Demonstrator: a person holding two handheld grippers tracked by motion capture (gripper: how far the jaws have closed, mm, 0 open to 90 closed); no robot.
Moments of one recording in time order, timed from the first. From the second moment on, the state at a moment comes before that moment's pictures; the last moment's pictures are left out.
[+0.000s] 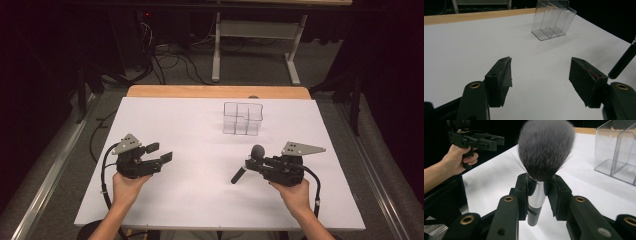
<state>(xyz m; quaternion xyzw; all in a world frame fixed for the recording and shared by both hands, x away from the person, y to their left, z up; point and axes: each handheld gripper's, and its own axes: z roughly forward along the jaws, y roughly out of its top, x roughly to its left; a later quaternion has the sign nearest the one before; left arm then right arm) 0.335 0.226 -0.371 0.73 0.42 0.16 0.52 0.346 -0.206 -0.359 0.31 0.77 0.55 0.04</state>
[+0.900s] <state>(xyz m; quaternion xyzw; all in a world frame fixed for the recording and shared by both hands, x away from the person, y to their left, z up) 0.334 0.230 -0.390 0.72 0.45 0.18 0.50 0.354 -0.226 -0.334 0.31 0.78 0.53 0.08</state>
